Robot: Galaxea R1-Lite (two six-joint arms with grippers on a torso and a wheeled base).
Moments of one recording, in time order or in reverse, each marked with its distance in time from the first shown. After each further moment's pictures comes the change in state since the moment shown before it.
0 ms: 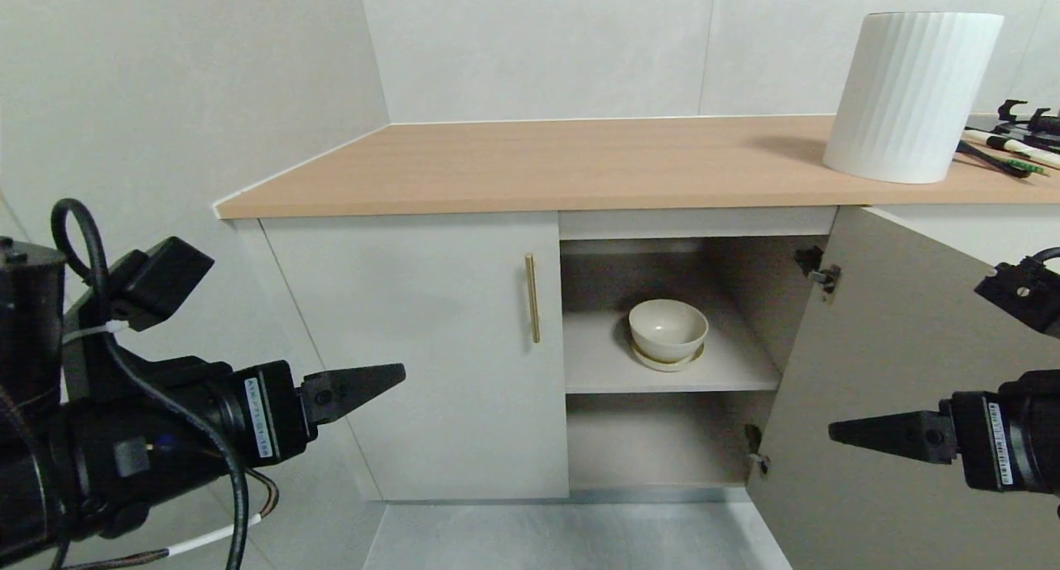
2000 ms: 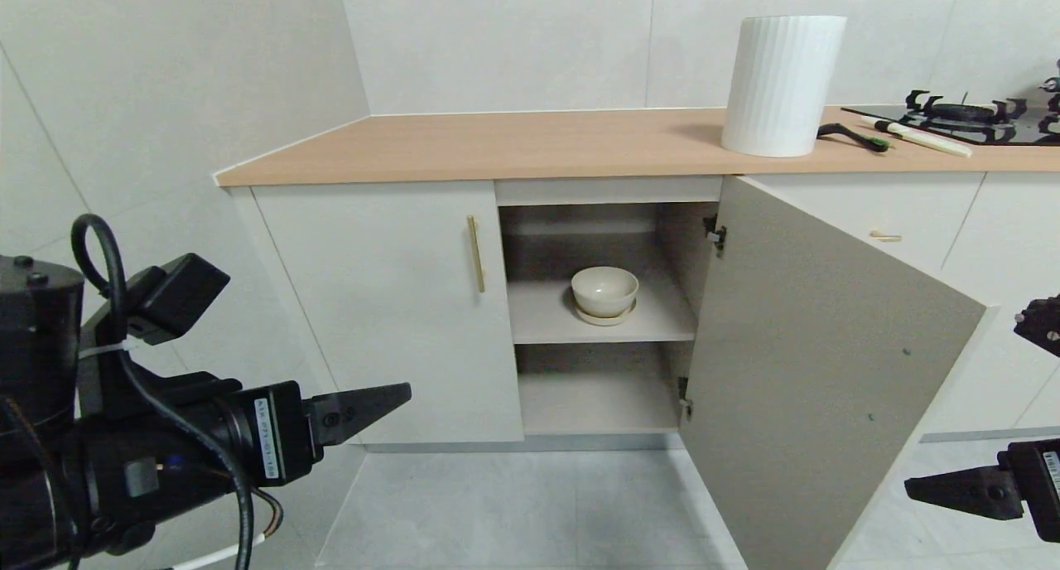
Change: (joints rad) left arm -0.020 0.001 0.026 0.001 -0.005 0.029; right arm -0.048 -0.025 -0.063 0.294 -0.157 -0.124
